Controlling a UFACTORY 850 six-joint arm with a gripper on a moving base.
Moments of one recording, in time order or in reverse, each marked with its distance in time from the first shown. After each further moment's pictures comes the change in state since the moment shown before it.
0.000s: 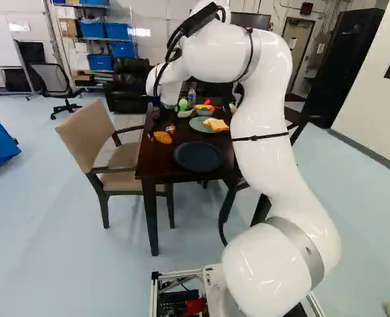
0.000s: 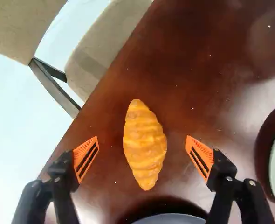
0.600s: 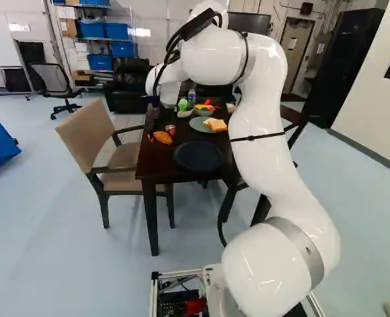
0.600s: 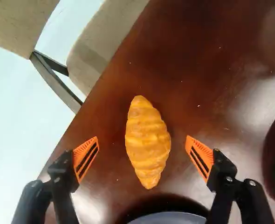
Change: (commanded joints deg) arm 0.1 -1.2 -1.7 0.0 -4.5 0.0
